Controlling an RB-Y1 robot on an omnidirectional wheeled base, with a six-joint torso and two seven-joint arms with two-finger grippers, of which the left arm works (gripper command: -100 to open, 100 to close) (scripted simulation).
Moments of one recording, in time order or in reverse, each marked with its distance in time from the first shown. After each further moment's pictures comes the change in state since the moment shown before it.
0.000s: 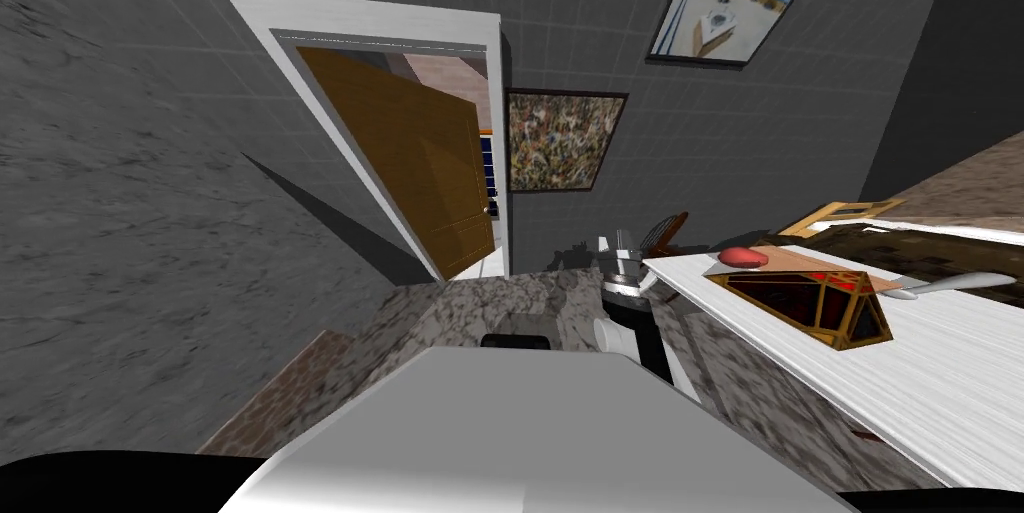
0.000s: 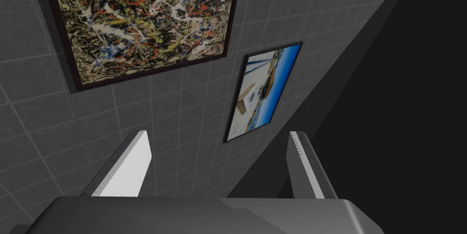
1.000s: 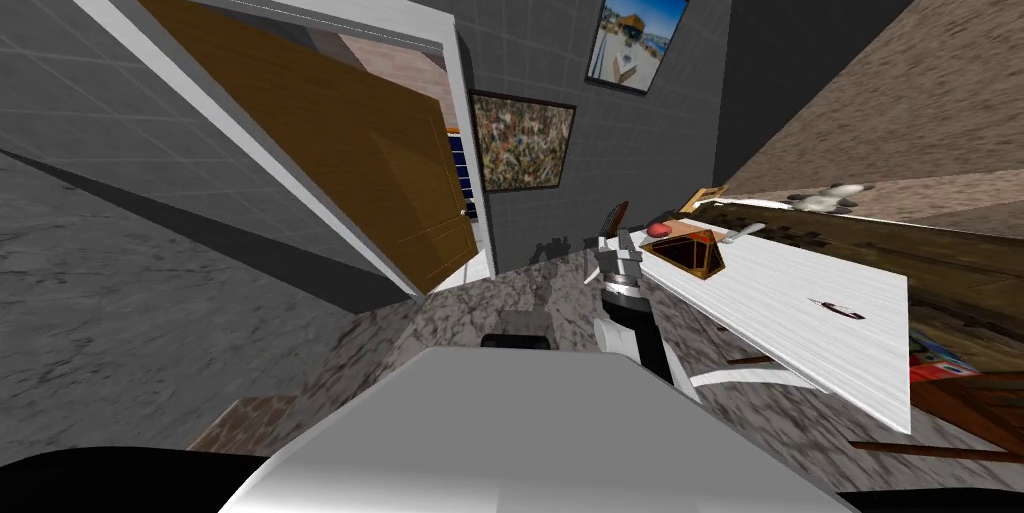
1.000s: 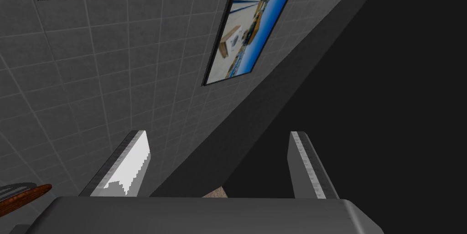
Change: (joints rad) arm 0.025 0.028 -0.041 0.013 -0.230 -0.033 -0.050
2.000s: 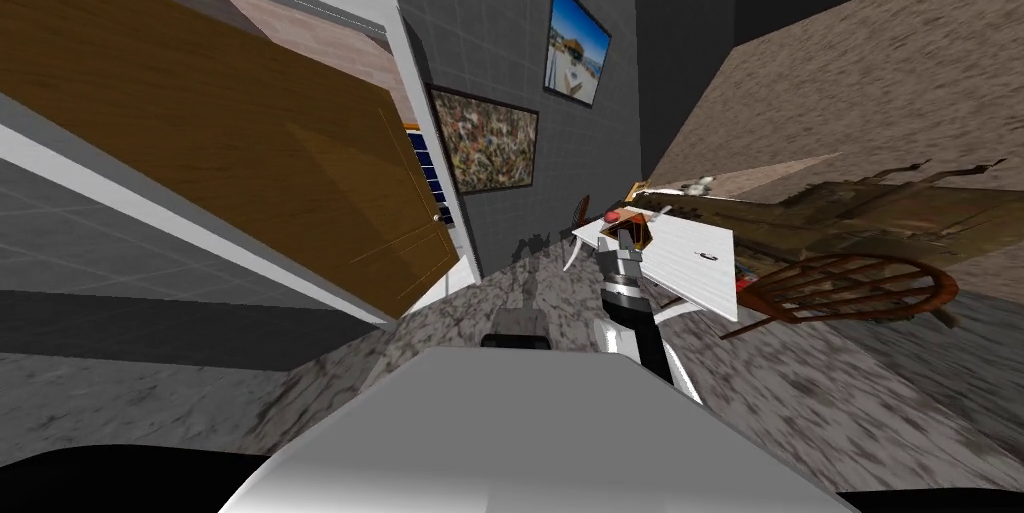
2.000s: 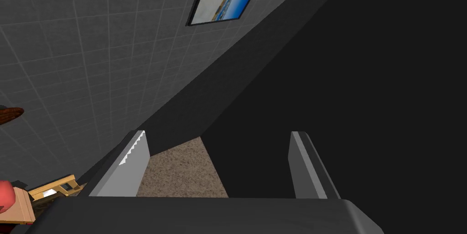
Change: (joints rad) arm 0.014 0.021 -0.041 0.034 -0.235 -0.034 -0.053
